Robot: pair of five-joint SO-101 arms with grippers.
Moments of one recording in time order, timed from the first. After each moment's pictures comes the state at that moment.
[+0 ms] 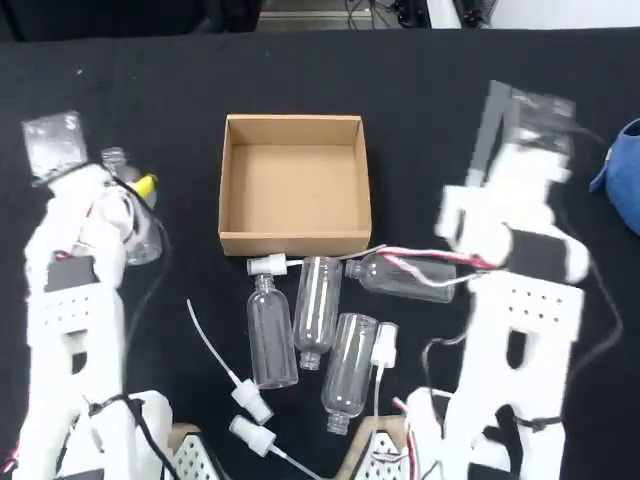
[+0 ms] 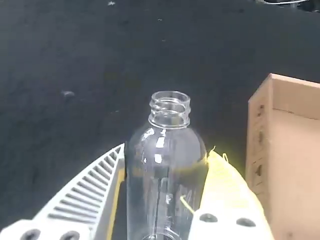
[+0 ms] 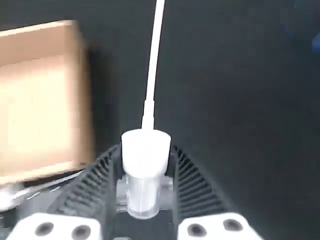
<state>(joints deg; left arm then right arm) -17.8 -42.2 54.0 28.4 -0.5 14.9 -38.5 32.2 68.4 -3.4</state>
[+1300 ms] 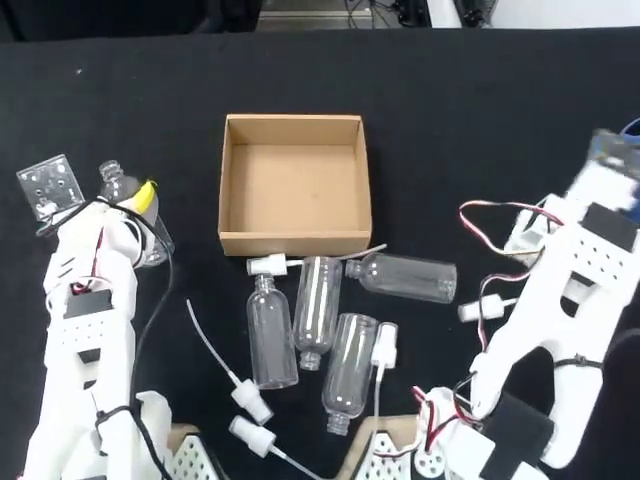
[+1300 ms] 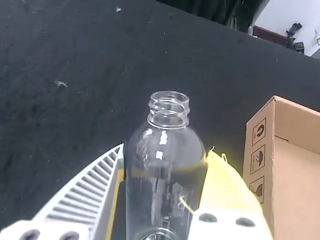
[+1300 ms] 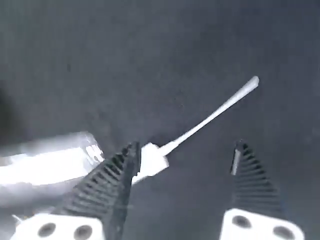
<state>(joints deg) -18.6 -44.0 70.7 6.6 9.5 33.1 -17.5 25.5 72.0 9.0</state>
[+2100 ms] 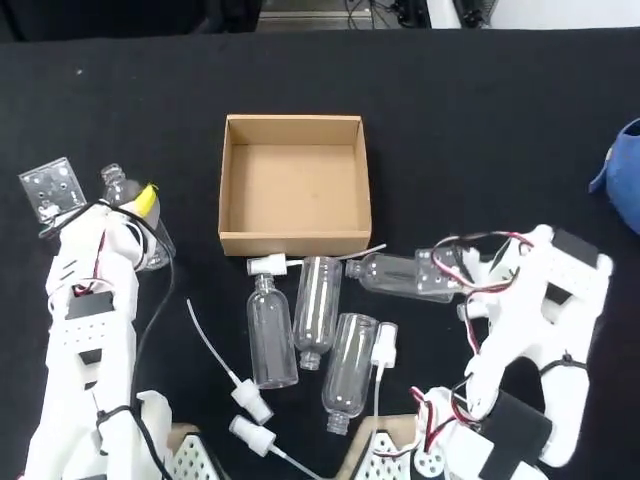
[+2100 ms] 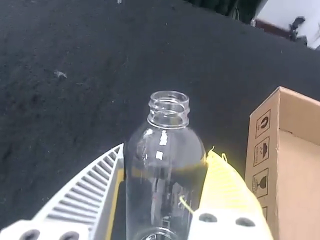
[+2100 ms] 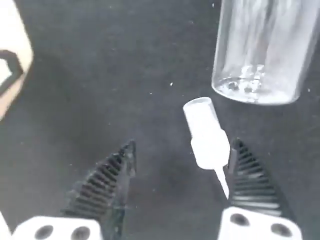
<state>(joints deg) -18.6 -44.0 71.9 6.6 9.5 32.0 -17.5 42.7 76.1 113.9</state>
